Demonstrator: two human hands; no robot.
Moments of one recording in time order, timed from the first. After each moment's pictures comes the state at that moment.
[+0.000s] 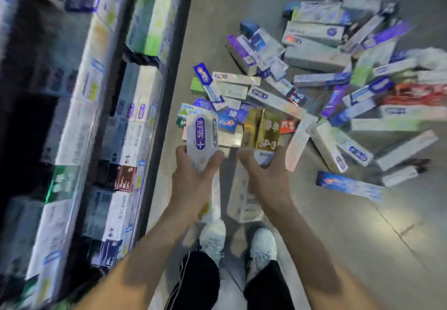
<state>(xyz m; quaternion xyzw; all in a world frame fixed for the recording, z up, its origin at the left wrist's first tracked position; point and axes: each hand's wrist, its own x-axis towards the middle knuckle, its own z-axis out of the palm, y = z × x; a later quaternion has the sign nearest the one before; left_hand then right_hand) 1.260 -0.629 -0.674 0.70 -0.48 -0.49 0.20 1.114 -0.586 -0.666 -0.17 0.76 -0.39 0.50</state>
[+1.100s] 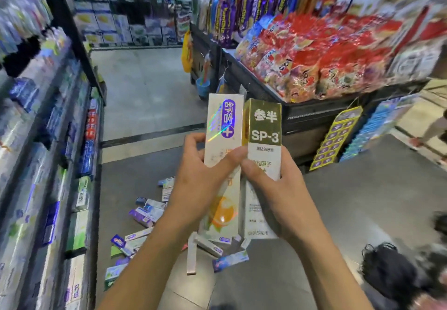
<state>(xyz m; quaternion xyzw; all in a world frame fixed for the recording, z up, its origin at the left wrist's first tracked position) 1.058 -0.481 0.034 0.27 -0.62 -0.67 0.30 0.967 -0.367 0.023 -0.31 0.63 -0.68 0.22</state>
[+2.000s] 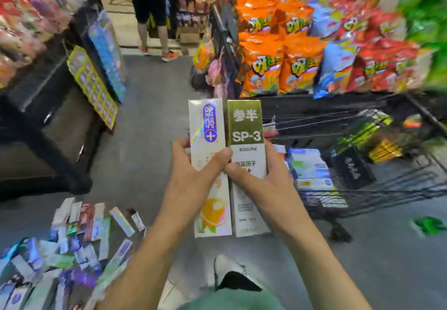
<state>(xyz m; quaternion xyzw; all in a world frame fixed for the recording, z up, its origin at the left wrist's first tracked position) 1.069 -0.322 -0.002 -0.12 -0.67 -0.70 -0.19 1.159 -0.203 0.007 0.17 0.69 -0.68 -0.19</state>
